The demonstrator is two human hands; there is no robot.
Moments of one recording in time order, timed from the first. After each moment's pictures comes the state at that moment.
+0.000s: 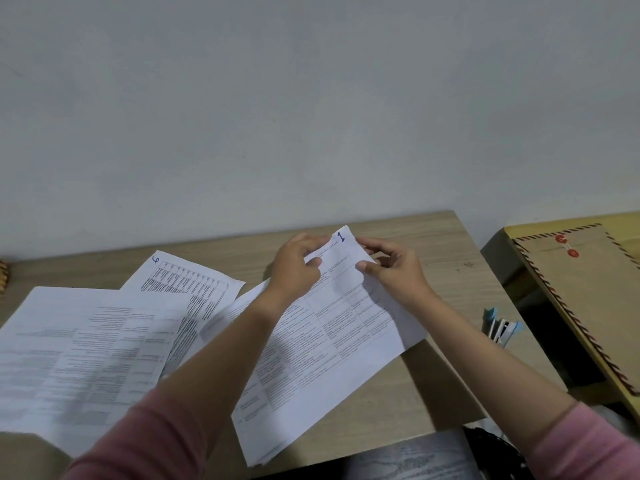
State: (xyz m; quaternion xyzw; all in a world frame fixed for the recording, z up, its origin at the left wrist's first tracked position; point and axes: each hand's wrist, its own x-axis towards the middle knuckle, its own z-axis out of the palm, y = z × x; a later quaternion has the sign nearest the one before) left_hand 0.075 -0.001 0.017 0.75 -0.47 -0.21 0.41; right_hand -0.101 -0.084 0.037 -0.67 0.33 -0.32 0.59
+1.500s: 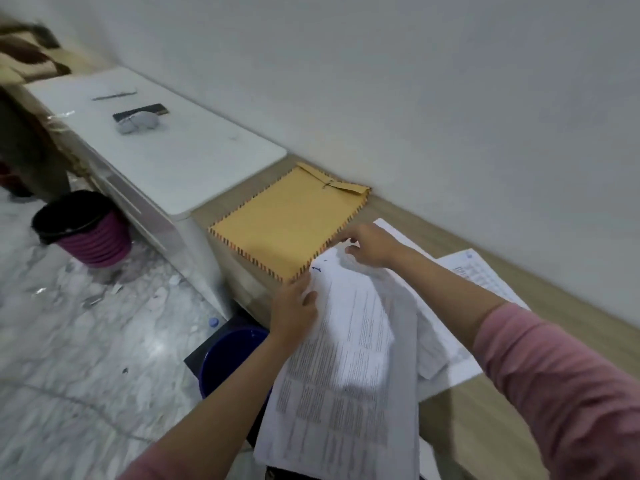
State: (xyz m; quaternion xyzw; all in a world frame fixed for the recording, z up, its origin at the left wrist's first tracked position) left_hand 0.216 0.449 0.014 0.88 -0.02 -0.05 0.46; right_hand 0.298 0.263 0.072 -0.97 -0.14 0.08 0.21
